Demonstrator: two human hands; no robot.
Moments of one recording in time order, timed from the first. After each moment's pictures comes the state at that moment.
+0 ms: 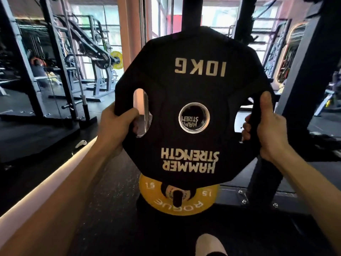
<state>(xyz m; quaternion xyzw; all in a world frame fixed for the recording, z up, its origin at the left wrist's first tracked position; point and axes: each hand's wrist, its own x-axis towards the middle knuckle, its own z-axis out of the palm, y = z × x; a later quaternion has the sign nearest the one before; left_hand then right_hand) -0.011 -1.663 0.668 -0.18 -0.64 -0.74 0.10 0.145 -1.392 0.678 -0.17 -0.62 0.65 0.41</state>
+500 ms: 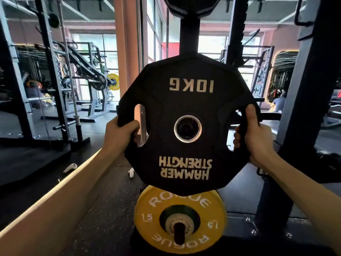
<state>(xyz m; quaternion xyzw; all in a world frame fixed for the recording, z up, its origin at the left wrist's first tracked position) -0.100 -1.632 0.658 -0.18 -0.64 -0.74 0.09 0.065 -1.368 0.667 -0.16 -0.62 0.63 0.44</state>
